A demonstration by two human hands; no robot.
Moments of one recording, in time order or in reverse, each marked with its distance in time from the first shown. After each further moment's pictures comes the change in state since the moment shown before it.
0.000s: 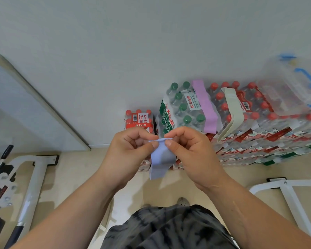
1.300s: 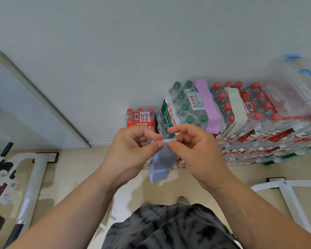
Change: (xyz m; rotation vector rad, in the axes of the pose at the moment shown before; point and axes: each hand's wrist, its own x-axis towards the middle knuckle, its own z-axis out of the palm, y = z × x) left_hand 0.009 0.003 -0.004 0.068 -0.018 0.055; right_hand 0.006 -0.009 0.003 -0.020 0.017 0.017
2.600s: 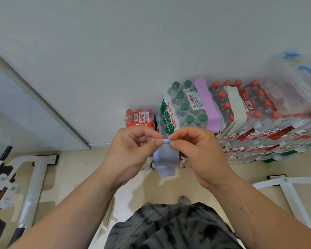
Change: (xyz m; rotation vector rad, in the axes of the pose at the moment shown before) left_hand 0.004 0.001 -0.003 -0.020 -0.070 -0.001; right_hand 0.004 -0.008 0.002 0.068 0.032 0.081
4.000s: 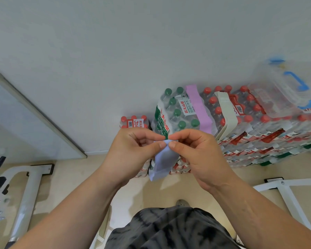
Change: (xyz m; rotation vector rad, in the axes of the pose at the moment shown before) left_hand 0.009 0.020 0.026 0.094 0.004 -0.060; right_hand -0.003 -0.009 -0.023 0.027 0.020 -0.045
